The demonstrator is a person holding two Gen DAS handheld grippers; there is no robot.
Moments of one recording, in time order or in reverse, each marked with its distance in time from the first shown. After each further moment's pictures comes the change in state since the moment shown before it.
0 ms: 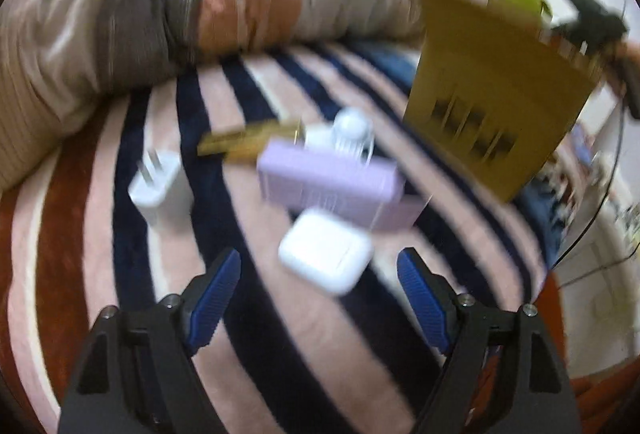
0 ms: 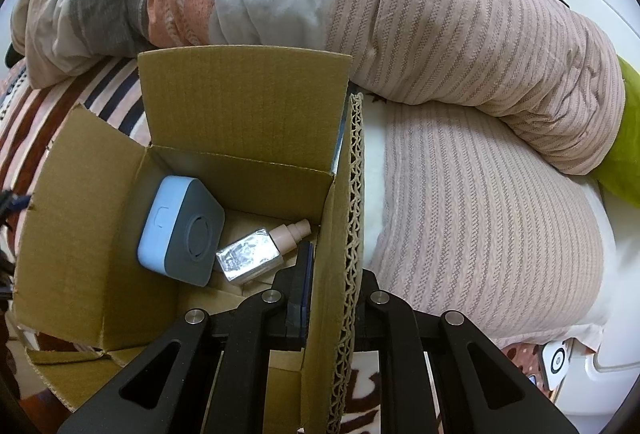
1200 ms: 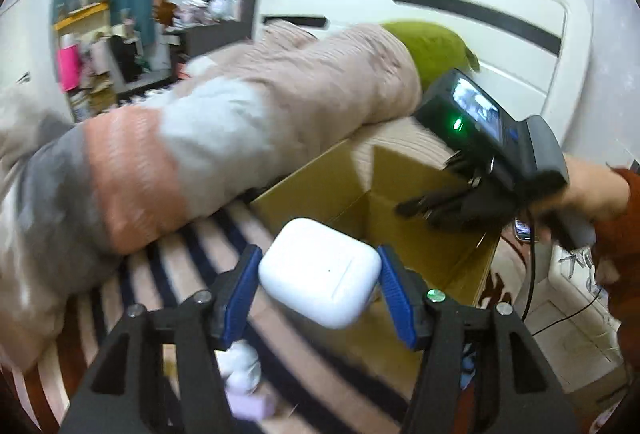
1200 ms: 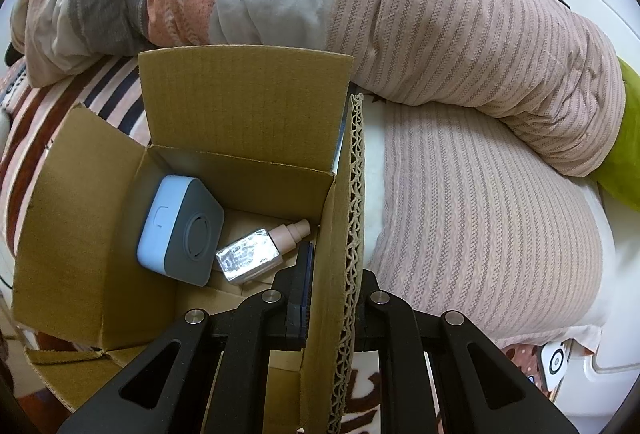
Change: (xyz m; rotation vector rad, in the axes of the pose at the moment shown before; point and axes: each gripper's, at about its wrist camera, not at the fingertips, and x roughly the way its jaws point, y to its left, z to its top) left arm -0.055 -0.135 0.179 0.219 -0.188 -0.116; right arm -0.001 0.003 0.001 0.001 0.001 -0.001
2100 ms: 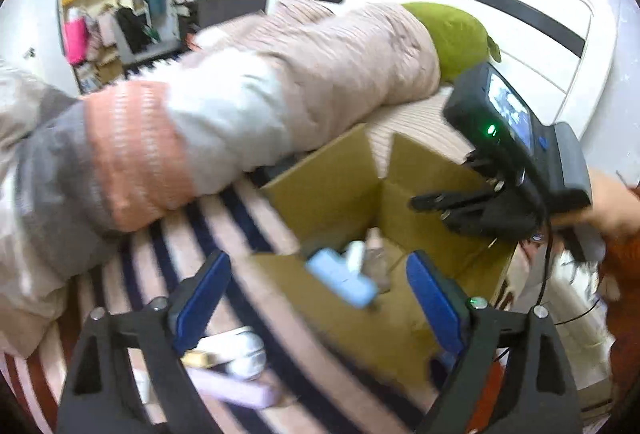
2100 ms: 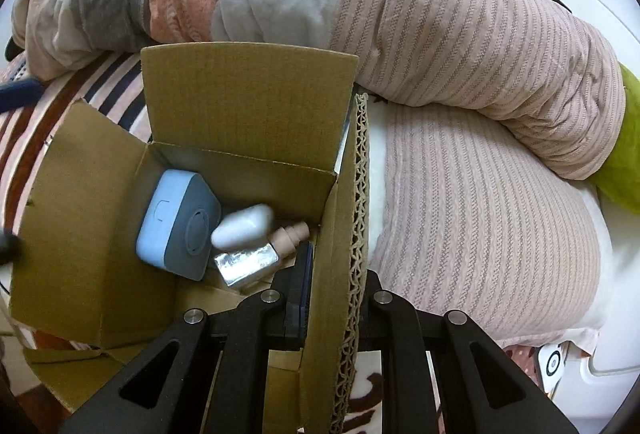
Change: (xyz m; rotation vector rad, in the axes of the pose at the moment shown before) left arm -0.006 0.035 -0.007 -0.068 0.055 0.047; right arm 0.001 0.004 0.002 -0.013 0.007 -0.012
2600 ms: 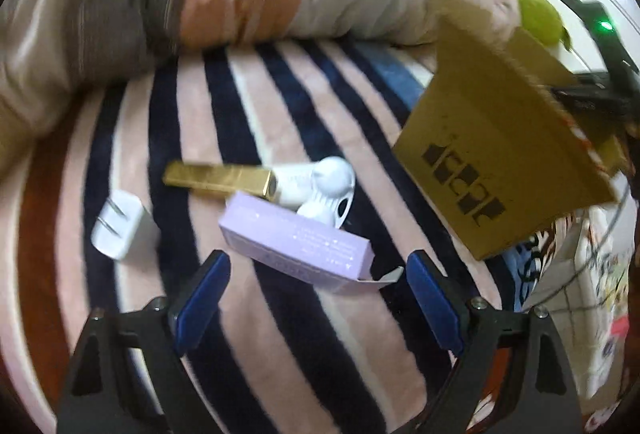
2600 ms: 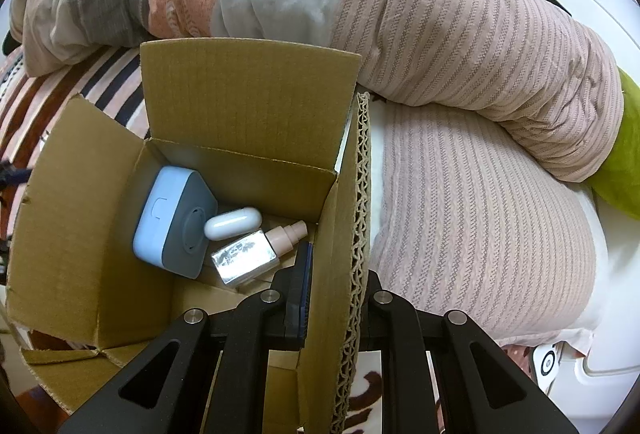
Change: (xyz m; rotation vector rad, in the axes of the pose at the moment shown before) left arm 0.052 0.085 -0.140 -0.319 0.210 -0.010; right arm 0.002 0.006 0.004 -0.011 0.010 -0.018
